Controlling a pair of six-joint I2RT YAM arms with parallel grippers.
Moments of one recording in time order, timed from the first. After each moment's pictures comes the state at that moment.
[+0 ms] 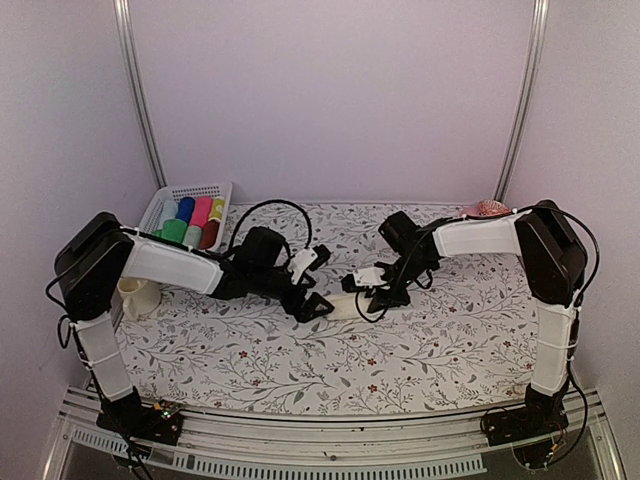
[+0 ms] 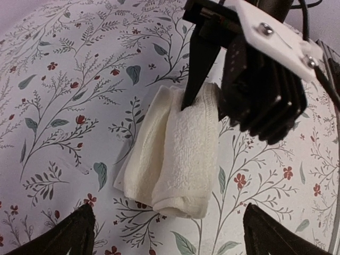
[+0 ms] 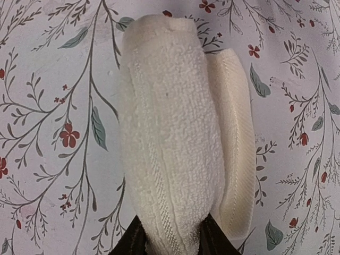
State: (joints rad) left arm -0.76 1.84 1.00 0.16 0.34 0.11; right arm 0.64 2.03 1.37 -0.56 -0.37 -1.06
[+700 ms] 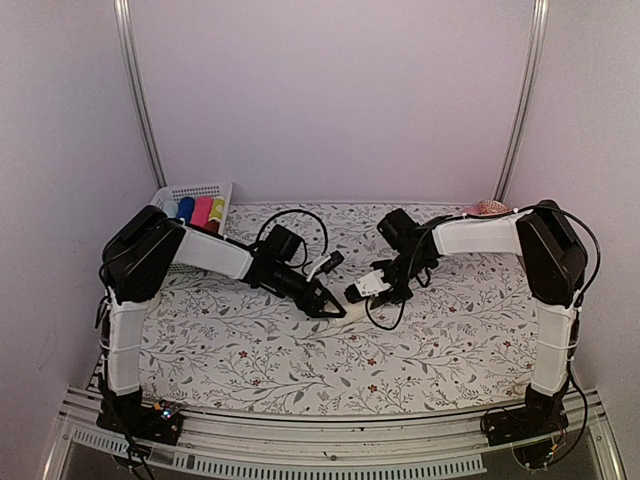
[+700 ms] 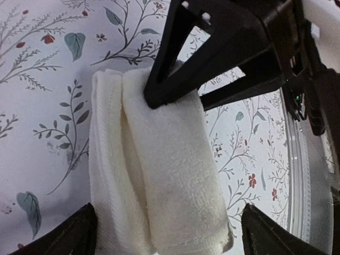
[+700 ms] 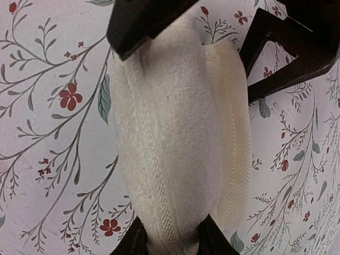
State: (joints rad) left arm -0.68 2.16 1.30 -0.01 0.78 0.02; right arm 0.64 2.02 1.39 -0.57 -0.33 -1.39
